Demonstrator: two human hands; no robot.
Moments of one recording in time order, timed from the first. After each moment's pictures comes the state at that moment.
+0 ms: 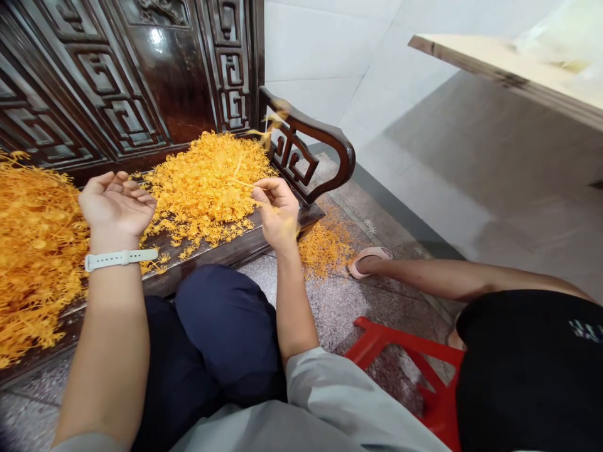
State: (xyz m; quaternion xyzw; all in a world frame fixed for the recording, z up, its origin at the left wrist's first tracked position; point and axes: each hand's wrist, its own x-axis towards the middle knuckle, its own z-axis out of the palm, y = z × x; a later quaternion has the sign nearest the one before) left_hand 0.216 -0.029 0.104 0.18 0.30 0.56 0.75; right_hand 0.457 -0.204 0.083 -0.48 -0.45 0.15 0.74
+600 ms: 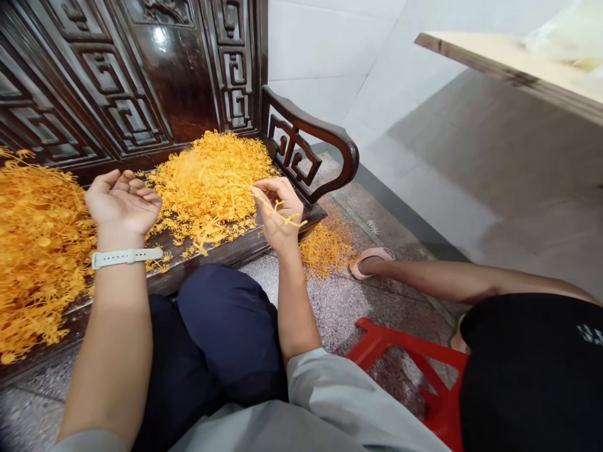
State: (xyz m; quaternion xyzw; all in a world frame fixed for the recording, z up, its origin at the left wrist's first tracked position) left_hand 0.220 -0.029 0.102 0.19 0.29 0.55 0.76; right_hand 0.453 -0.212 0.093 -0.54 -0.48 0.04 0.69
